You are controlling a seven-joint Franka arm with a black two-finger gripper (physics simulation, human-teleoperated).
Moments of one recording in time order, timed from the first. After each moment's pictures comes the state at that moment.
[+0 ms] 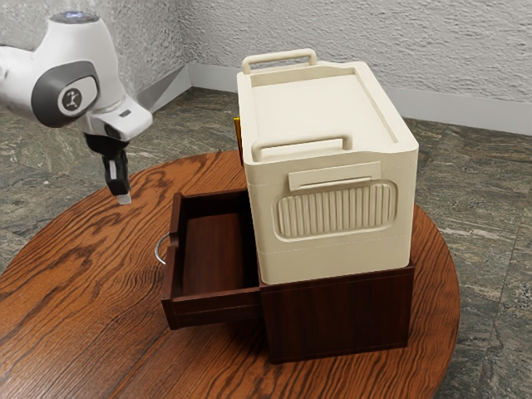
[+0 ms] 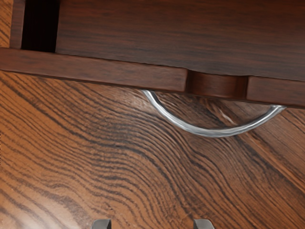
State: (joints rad) arm 0.02 -0.22 0.03 -2.08 0.12 1.91 0.87
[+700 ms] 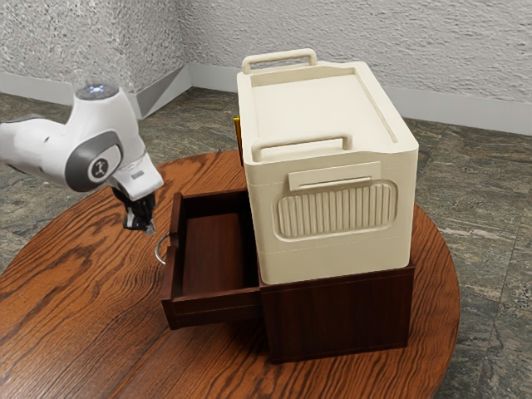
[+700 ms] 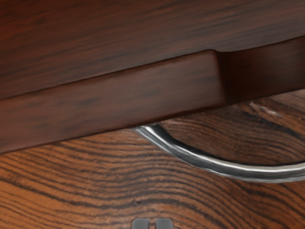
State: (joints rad) arm 0.04 -0.08 0.04 -2.26 0.11 2.31 1.21
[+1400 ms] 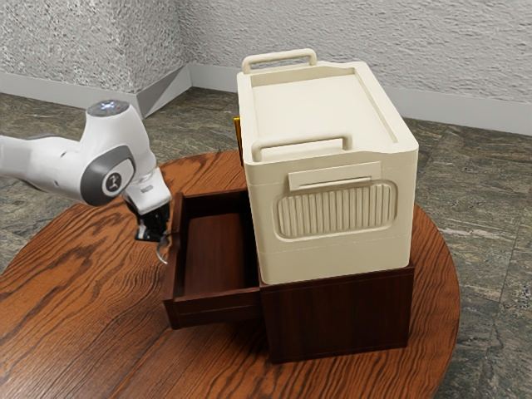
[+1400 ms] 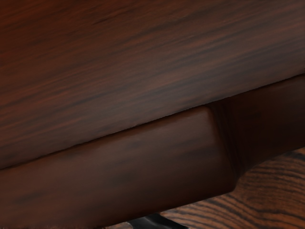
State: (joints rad) arm 0.04 -0.02 0.01 -2.27 0.05 2.38 1.31
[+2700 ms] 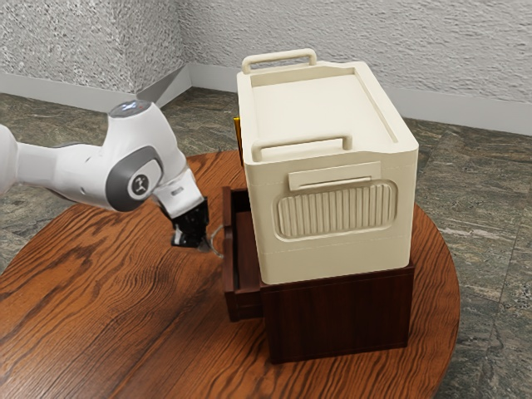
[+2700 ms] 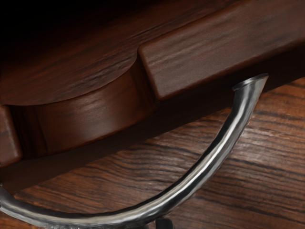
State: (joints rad) arm 0.03 -0.03 -0.13 -2.26 -0.12 2.41 1.34
